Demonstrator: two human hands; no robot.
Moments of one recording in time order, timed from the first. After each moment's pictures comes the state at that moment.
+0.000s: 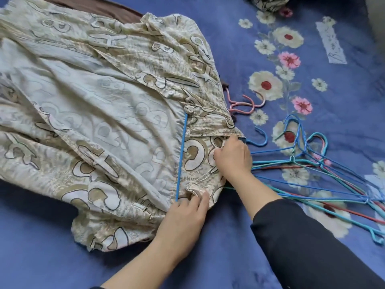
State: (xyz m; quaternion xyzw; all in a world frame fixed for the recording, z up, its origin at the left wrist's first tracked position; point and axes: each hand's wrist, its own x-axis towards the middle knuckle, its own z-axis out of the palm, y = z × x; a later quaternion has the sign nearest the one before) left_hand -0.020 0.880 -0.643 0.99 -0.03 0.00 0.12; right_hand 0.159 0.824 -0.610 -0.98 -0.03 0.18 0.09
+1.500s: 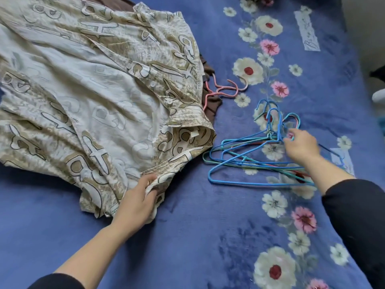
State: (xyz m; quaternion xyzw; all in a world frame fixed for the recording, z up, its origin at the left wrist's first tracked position) left_hand -0.081 0.941 -0.619 0.84 0.28 -0.11 0.45; right_hand 0.203 0.638 -0.571 -0.99 0.04 0.14 0.03
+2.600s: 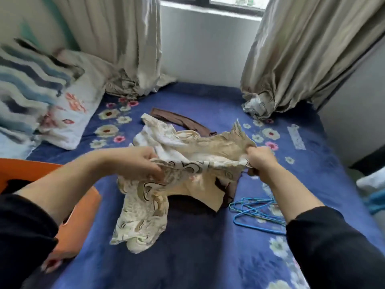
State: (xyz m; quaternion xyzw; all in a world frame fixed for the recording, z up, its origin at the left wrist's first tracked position) left_hand -0.150 1.084 -0.204 0.87 0.12 -0.25 0.40; right_hand 0.040 0.847 -0.257 -0.87 0.04 0.21 0.45
